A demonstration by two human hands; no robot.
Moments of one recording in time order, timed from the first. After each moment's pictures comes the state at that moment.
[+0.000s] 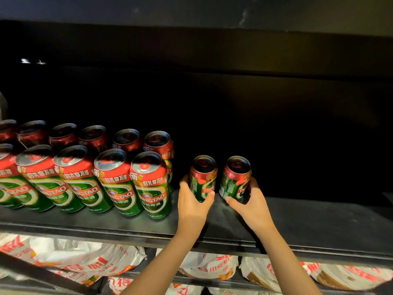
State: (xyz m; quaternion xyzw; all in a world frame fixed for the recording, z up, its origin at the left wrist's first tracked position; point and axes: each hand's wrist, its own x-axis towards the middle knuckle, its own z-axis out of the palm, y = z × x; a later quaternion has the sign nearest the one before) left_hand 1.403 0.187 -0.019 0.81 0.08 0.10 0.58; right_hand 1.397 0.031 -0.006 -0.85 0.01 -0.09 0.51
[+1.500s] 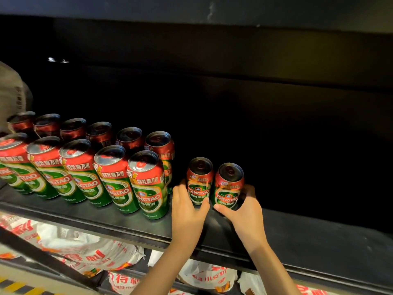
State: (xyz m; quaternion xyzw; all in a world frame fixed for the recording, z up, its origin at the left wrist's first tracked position) left_hand 1.391 0.181 -0.020 0.84 0.06 0.22 0.48; right_hand 1.401 0.042 -0.014 -0.86 0.01 -0.10 0.50
